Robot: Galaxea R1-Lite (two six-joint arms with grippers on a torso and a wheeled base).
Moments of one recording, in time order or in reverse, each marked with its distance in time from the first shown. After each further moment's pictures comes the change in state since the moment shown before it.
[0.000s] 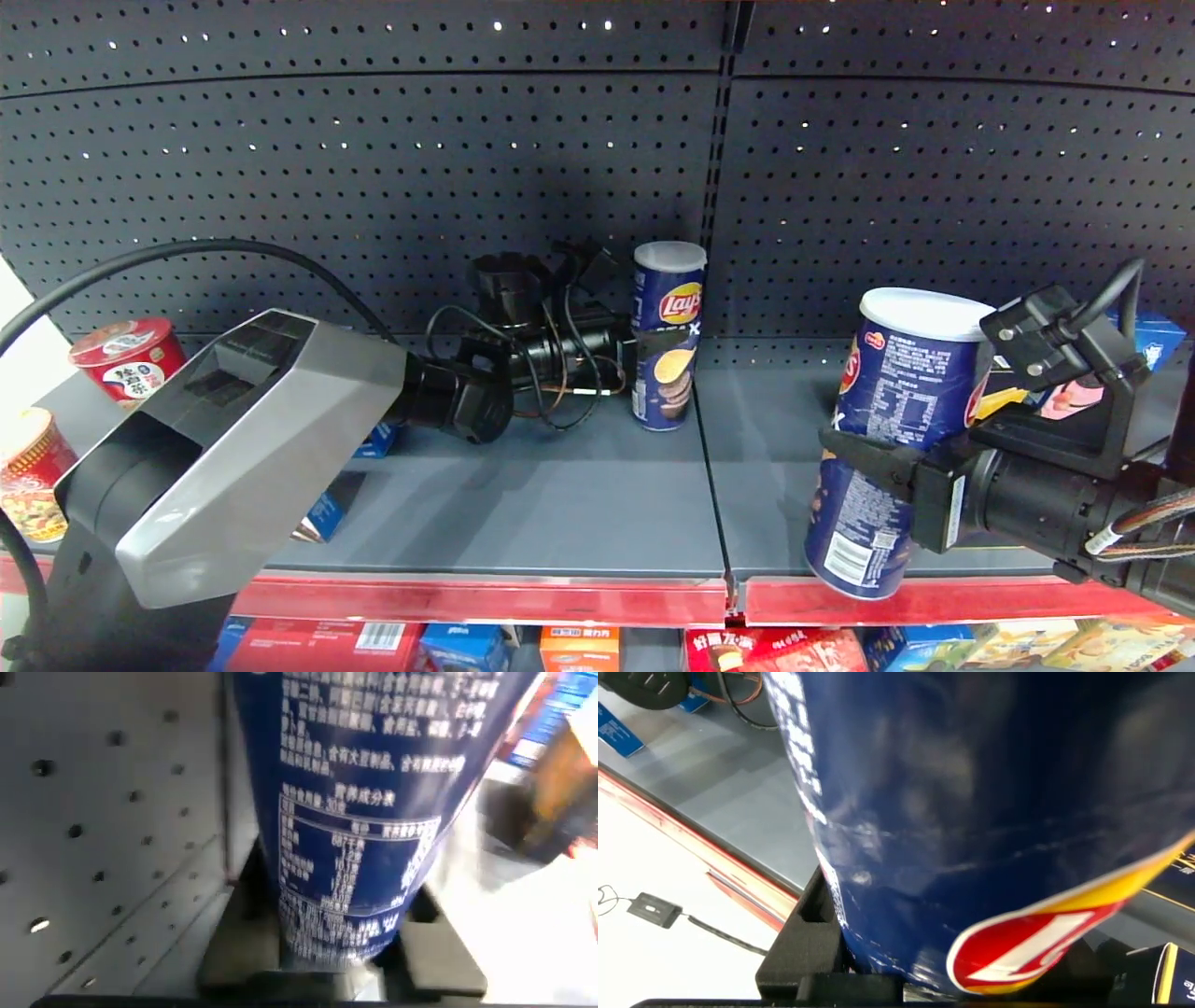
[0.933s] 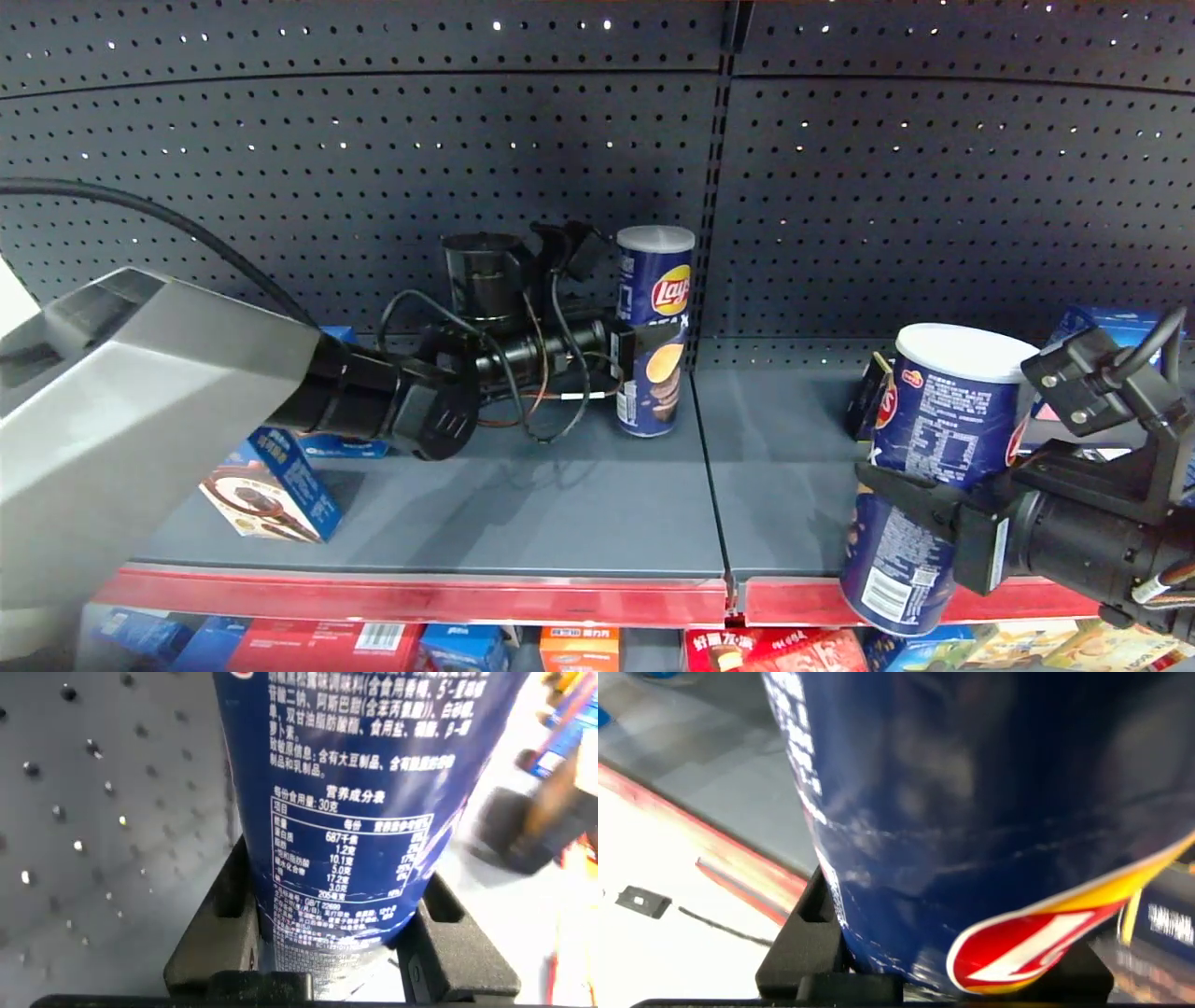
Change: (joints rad) left arm -0.048 -0.256 0.309 0.015 0.225 0.007; right arm -0.035 -0.073 0.109 0.003 -0.001 0.000
